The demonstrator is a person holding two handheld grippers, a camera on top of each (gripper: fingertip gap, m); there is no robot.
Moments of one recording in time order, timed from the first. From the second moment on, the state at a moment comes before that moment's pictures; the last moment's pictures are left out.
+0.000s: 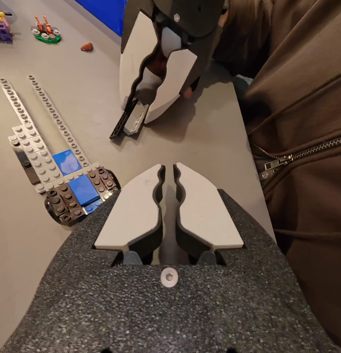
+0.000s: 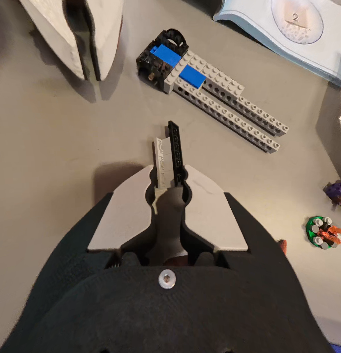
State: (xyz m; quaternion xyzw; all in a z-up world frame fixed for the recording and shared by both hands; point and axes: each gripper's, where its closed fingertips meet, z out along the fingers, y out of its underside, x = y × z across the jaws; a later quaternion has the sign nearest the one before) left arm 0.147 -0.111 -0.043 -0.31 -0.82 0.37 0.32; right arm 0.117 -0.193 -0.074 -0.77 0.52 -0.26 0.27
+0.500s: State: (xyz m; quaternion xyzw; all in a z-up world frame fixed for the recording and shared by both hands) left arm 0.146 -0.162 0.005 -0.08 -0.76 0.48 0.44; right arm 0.149 -0.170 0.000 -0.62 0.50 -0.47 0.38
